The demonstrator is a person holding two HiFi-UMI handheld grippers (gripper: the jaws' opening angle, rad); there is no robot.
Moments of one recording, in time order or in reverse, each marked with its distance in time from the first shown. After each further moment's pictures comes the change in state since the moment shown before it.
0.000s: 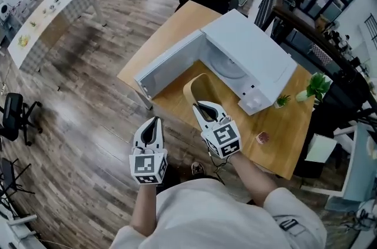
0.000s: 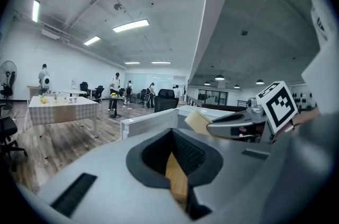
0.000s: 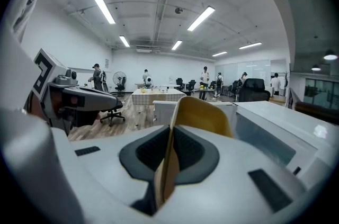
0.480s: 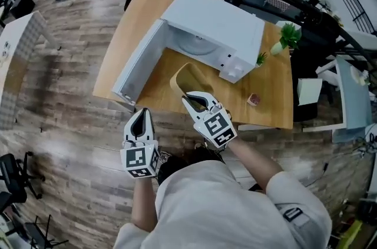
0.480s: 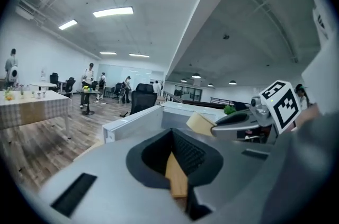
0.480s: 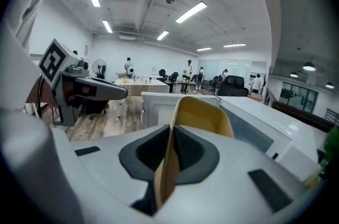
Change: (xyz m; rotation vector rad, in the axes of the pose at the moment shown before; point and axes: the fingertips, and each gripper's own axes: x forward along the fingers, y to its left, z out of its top) left arm 0.043 0.022 0.003 0.035 0.054 -0.289; right arm 0.000 0.007 -0.009 0.004 0.093 -0.219
